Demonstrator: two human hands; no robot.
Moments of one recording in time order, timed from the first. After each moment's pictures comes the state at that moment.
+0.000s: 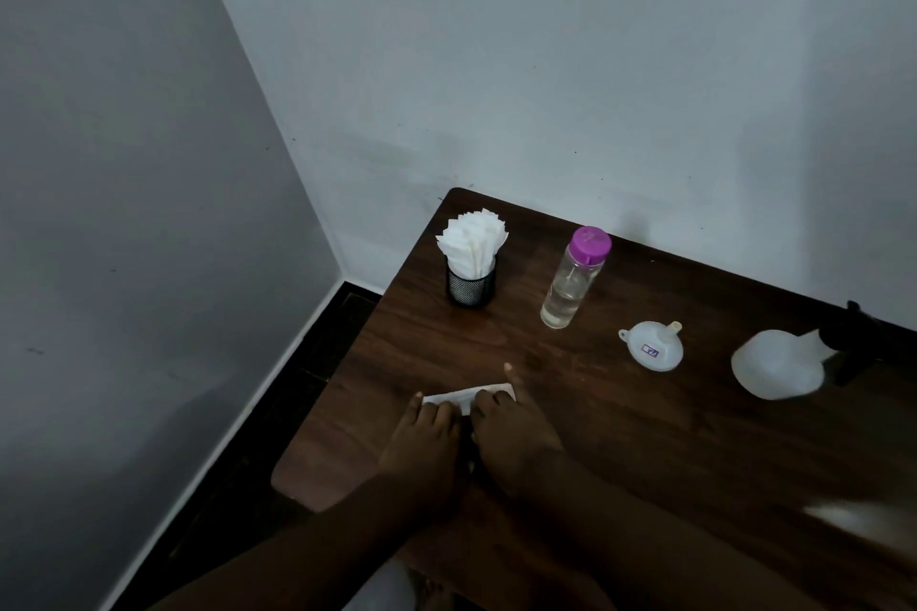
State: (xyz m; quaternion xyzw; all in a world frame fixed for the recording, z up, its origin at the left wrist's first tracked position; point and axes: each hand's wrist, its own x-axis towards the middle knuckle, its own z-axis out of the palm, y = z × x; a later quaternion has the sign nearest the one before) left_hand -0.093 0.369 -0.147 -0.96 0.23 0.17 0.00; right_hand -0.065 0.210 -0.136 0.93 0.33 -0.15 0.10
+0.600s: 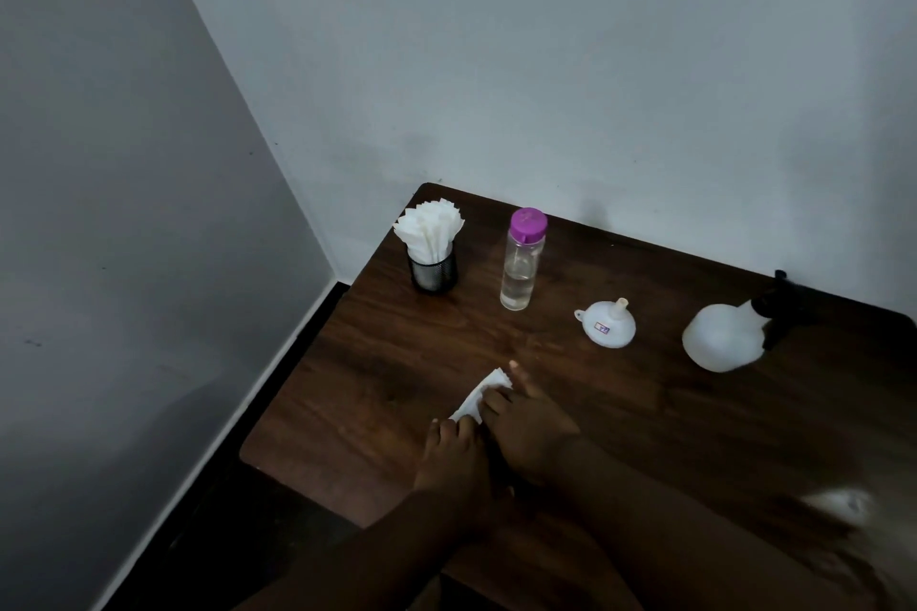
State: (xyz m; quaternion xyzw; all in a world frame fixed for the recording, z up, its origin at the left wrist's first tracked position) left_hand -0.146 0.257 -0.143 -0.96 0.15 0.22 -0.03; right_hand -0.086 0.114 -0.143 0.89 0.41 -0.13 0.16
